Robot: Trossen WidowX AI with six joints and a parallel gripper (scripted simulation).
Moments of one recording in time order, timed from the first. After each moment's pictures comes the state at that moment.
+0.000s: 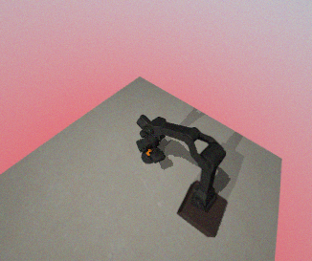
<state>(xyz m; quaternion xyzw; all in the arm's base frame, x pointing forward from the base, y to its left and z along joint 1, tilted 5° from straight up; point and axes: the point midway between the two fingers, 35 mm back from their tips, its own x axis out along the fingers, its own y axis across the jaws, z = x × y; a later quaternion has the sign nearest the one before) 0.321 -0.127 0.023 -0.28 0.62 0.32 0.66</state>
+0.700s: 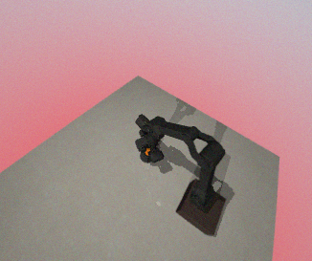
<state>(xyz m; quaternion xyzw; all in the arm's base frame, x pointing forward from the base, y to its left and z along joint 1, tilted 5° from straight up) 0.318 -0.125 0.024 -0.27 0.63 0.31 0.66</state>
